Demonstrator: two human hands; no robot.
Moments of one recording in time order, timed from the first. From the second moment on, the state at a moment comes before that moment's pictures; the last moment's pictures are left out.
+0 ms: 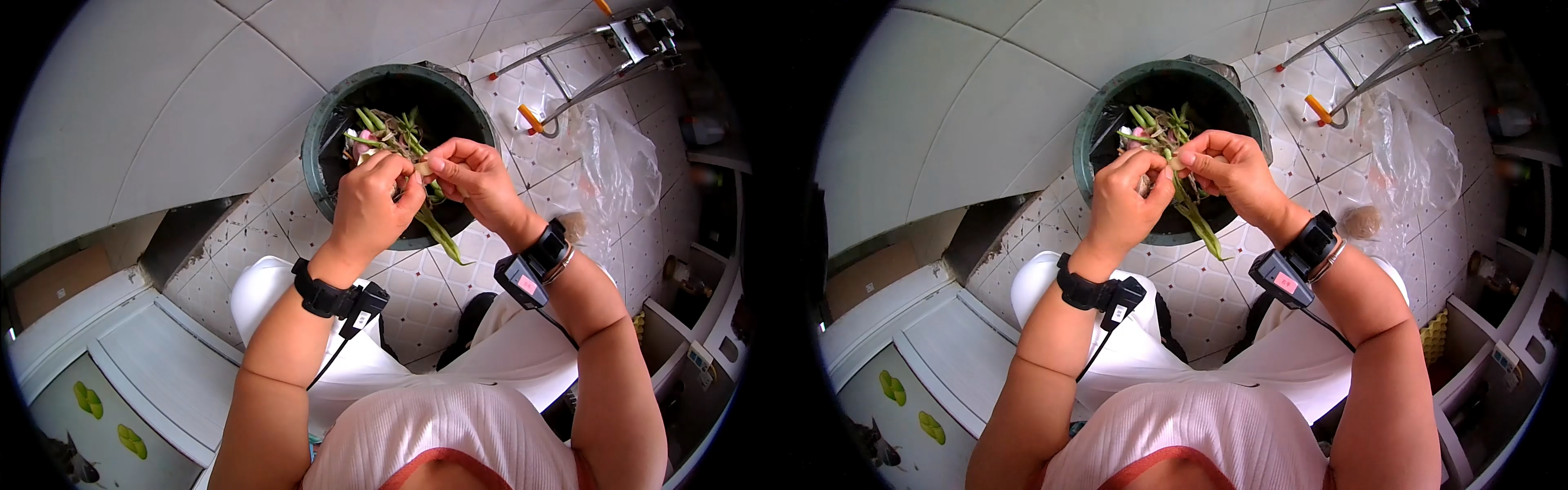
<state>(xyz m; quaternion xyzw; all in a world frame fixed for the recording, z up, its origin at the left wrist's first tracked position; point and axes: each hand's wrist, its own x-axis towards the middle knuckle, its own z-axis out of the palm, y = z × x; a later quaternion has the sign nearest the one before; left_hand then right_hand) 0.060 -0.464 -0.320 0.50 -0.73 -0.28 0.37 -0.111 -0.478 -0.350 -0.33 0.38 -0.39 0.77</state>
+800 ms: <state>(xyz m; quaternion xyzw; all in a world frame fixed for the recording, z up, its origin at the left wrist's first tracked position) 0.062 -0.467 -0.332 0.52 -0.64 -0.39 0.40 -0.109 -0.481 -0.348 -0.29 0.39 -0.34 0.80</state>
